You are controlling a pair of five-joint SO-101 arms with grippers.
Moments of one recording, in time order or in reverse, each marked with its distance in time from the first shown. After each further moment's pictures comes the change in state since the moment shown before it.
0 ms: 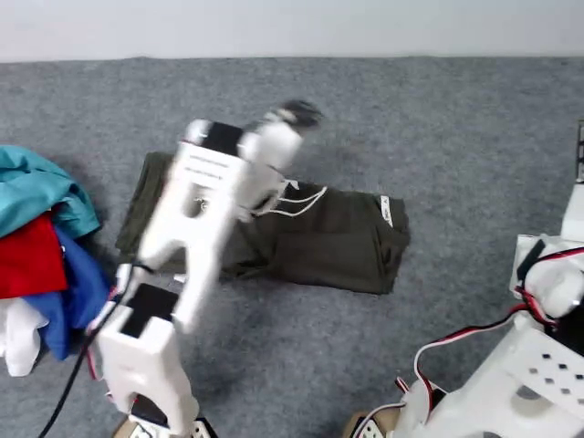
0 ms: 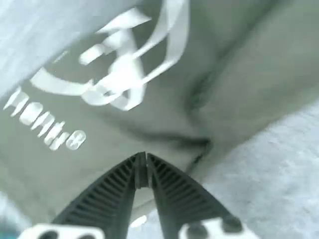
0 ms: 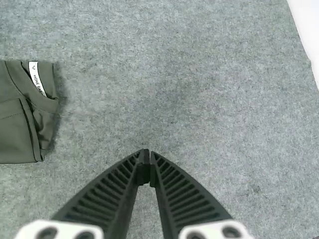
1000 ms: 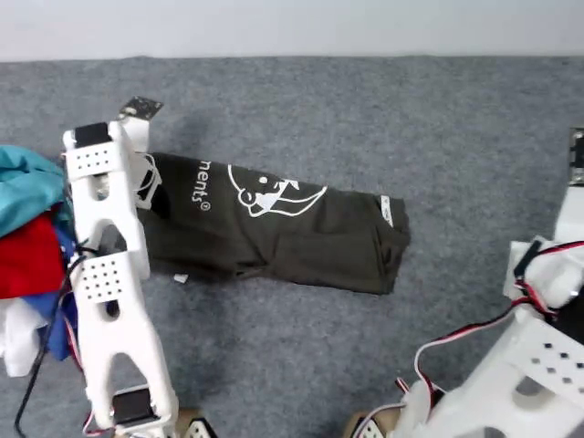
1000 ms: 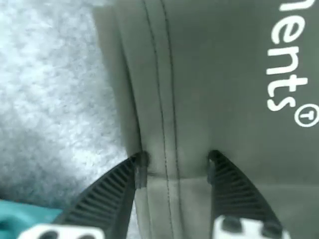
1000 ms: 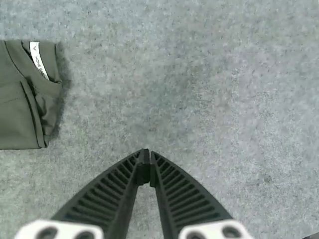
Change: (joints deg) left arm -26.8 46.1 -46.5 6.8 -3.4; right arm 0.0 -1.0 5.1 0.0 0.0
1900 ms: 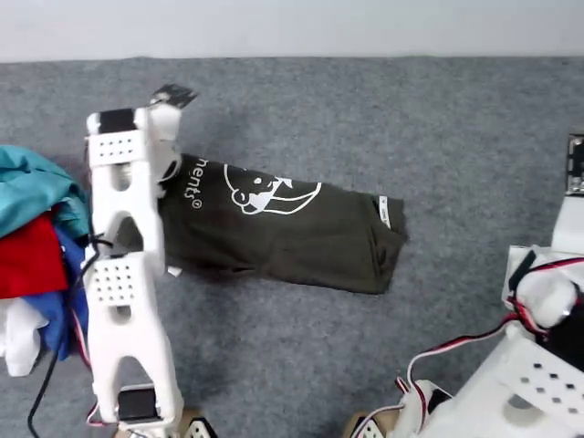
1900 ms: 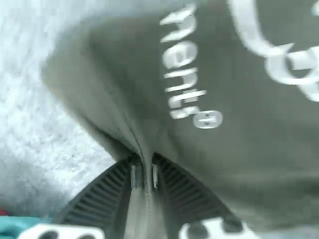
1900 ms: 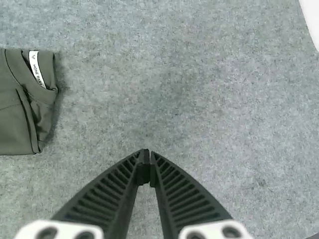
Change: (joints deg) left arm 9.9 -16.5 11.5 0.3 -3.3; right arm 0.0 -2.6 0.0 0.0 0.2
